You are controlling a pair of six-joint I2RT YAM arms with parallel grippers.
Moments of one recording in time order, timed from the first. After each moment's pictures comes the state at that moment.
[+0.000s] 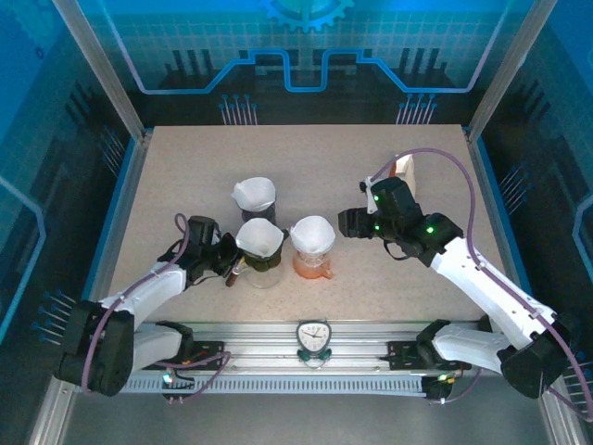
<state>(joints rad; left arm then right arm) -0.21 1.15 0.45 -0.16 0.39 -1.14 0.59 1.12 1.06 -0.70 0.04 0.39</state>
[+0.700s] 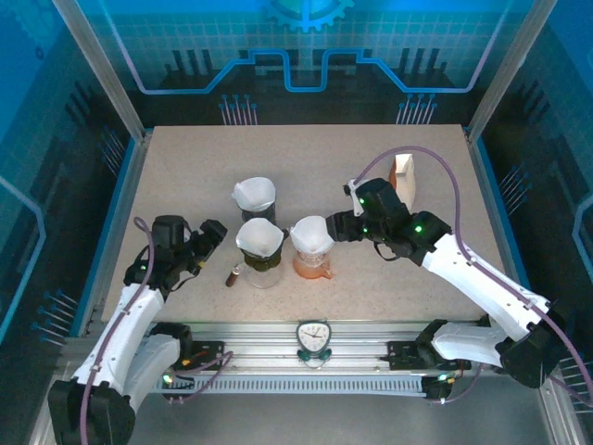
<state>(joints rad) -0.06 0.80 0.58 -0.53 0.19 -0.99 0.68 1.17 1.10 -0.70 0.10 0.34</state>
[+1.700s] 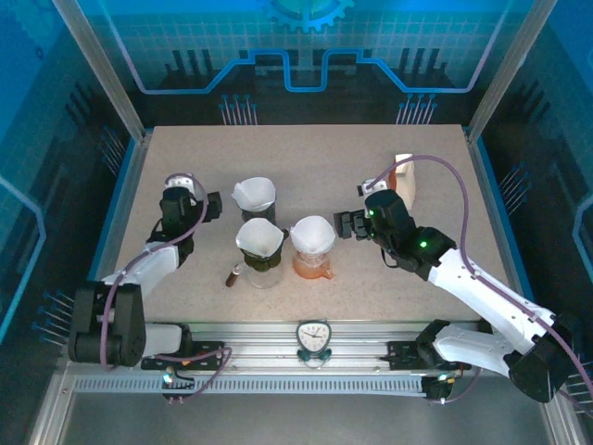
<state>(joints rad) 0.00 1.33 0.57 0.26 -0.14 -0.16 0.66 1.08 0.93 -0.50 0.32 0.29</state>
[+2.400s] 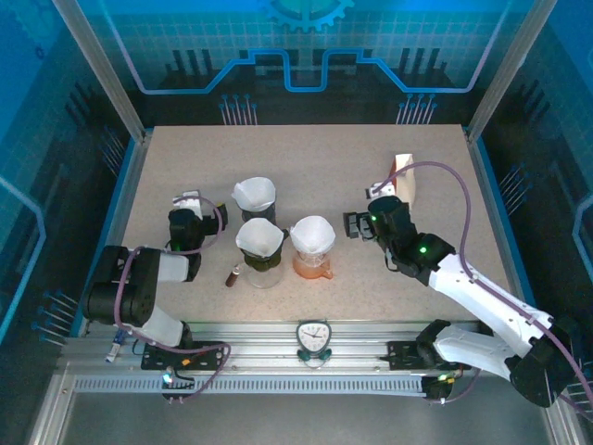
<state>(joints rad) -0.01 1.55 0.37 0.82 -0.11 -0.14 0.63 1.05 0.83 -0.42 0.46 0.27</state>
